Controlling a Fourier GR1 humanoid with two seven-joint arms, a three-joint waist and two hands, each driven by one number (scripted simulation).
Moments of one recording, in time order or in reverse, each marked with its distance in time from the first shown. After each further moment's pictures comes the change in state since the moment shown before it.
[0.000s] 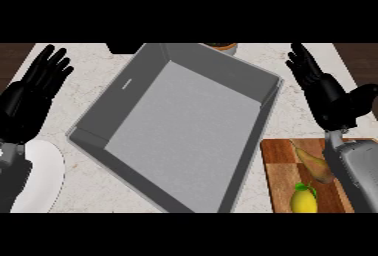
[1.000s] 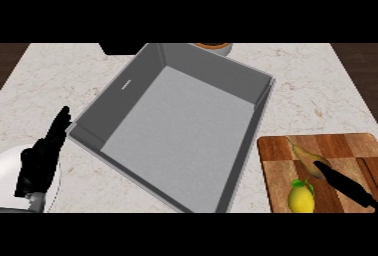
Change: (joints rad) left arm 0.304 -0.040 -0.122 0.046 -0.308 0.175 -0.081; right arm 0.648 0.013 -0.125 -0.259 0.499 -0.682 -0.002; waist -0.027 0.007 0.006
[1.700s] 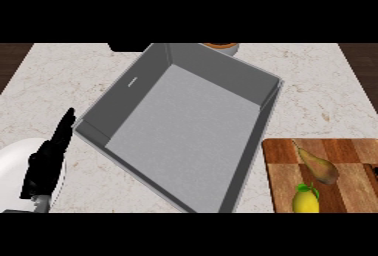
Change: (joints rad) left arm 0.010 -0.019 -0.020 -0.017 -0.032 0.003 -0.007; right arm 0.255 -0.351 0.152 -0.354 0.173 0.507 0.673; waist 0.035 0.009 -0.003
